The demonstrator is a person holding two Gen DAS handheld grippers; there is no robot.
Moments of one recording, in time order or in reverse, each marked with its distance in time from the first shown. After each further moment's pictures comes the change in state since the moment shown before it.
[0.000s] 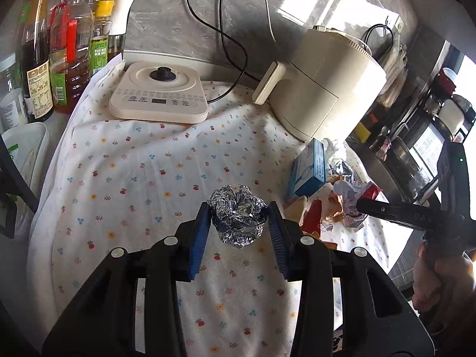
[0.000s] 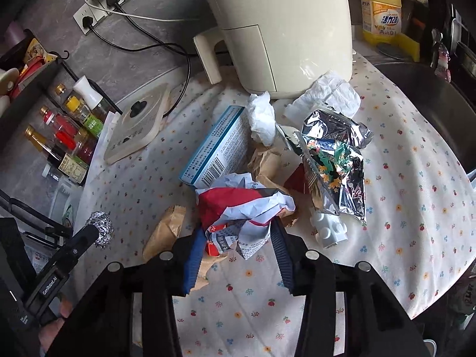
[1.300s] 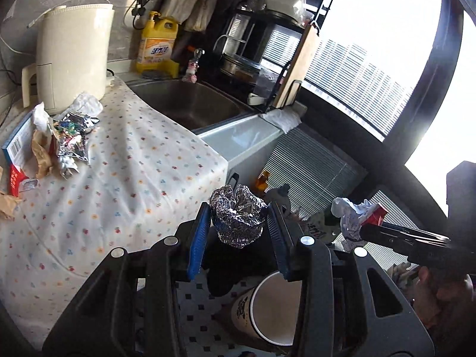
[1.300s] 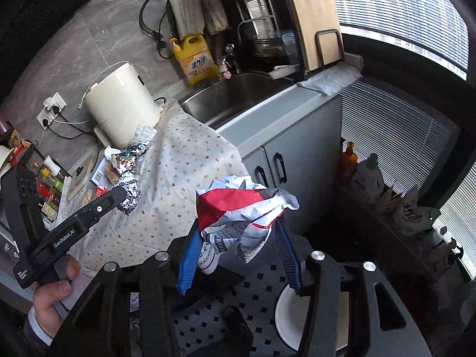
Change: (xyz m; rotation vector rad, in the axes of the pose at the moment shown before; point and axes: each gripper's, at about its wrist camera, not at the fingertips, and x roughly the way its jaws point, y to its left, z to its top) left arm -0.025 -0.371 -0.169 0.440 0.157 -0.434; right arm -0.301 -0.272 -0.258 0.358 -0.251 -0.254
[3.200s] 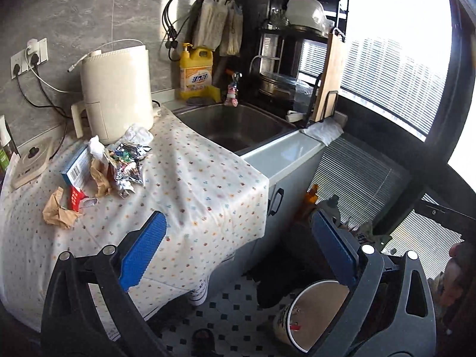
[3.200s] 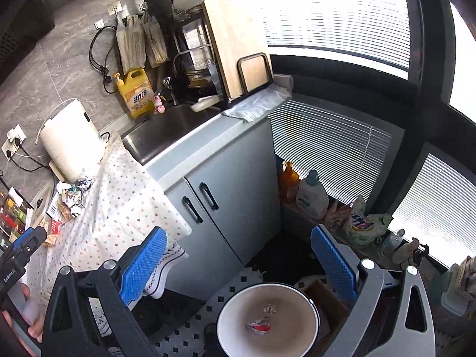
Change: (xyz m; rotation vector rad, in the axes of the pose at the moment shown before) left arm -0.044 -0.015 0.015 0.054 -0.106 0.332; right arm -0.022 -0.058 0.036 0.046 -0.164 -0.163
